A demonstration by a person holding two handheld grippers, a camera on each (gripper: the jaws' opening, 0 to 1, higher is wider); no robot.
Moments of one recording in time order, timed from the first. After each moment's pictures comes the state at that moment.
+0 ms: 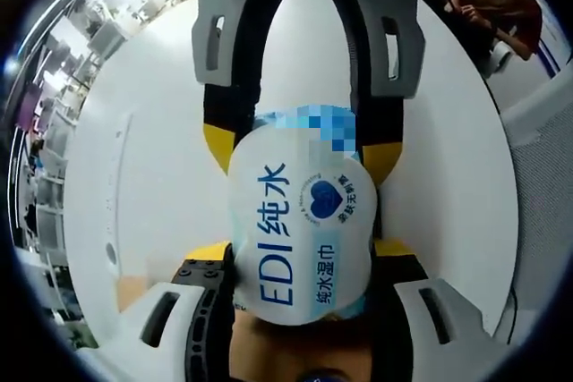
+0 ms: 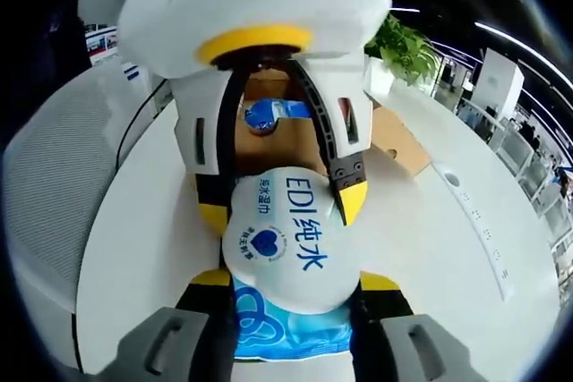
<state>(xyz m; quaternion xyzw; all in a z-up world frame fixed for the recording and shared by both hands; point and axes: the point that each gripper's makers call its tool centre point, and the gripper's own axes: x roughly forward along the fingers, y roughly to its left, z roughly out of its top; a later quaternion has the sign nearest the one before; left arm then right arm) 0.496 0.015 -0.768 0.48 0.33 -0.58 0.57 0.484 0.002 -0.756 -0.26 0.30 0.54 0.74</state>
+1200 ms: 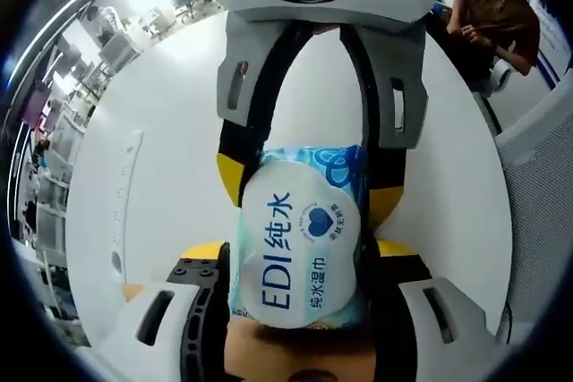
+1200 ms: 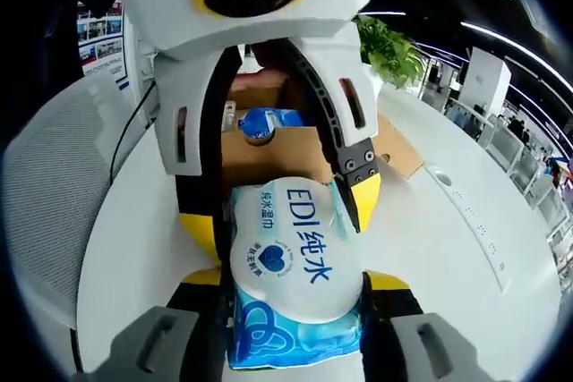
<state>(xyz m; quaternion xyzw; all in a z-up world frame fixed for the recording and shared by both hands) 0.488 0.001 -0.748 0.45 0.30 -0.60 0.60 0.484 0.005 -0.754 -0.24 0.29 0.52 0.77</state>
